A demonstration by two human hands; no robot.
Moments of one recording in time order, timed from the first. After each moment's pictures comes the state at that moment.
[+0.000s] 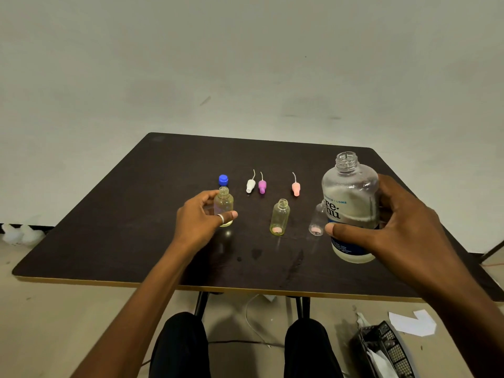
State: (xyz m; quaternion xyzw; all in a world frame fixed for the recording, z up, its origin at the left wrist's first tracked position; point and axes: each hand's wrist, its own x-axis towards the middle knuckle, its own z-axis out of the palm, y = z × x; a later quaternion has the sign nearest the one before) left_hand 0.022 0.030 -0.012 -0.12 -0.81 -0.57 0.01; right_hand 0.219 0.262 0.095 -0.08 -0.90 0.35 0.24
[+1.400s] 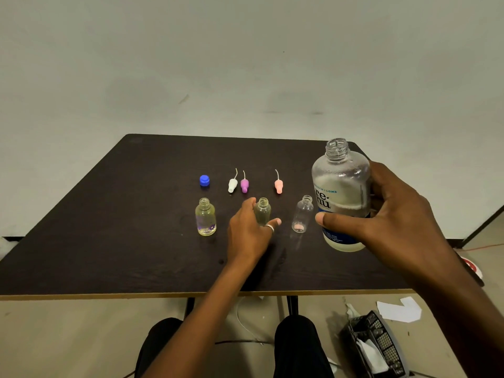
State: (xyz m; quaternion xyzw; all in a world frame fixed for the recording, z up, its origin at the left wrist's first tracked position) left_hand 0.050 0.153 -0.049 -0.14 -0.85 -0.52 0.02; right_hand 0.223 0.274 0.105 -0.10 -0.89 0.36 0.26
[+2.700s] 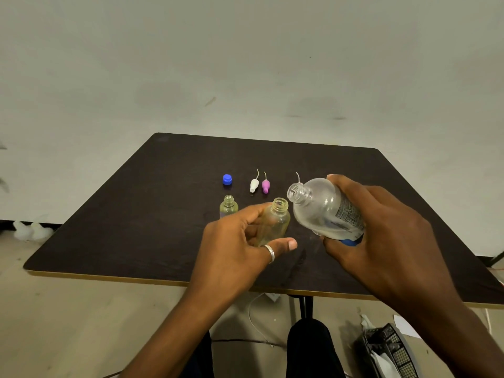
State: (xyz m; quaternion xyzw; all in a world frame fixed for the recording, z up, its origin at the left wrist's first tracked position) left_hand 0.142 0.046 0.051 -0.24 -0.78 -0.58 0.02; right_hand 0.224 0.237 0.094 -0.04 -0.96 0.09 0.24
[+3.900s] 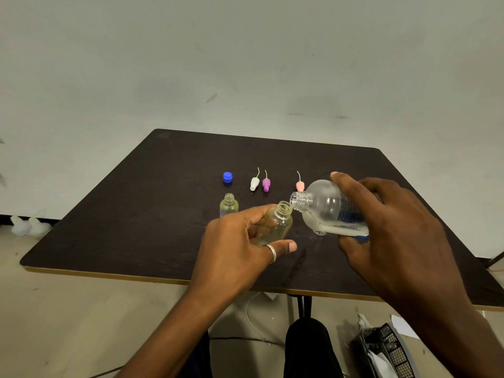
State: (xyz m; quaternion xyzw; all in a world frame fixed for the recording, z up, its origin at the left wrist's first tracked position) left_hand 0.139 0.046 0.049 -0.24 -0.81 -0.54 0.02; right_hand 0.220 0.243 0.089 -0.06 -0.96 -0.02 0.27
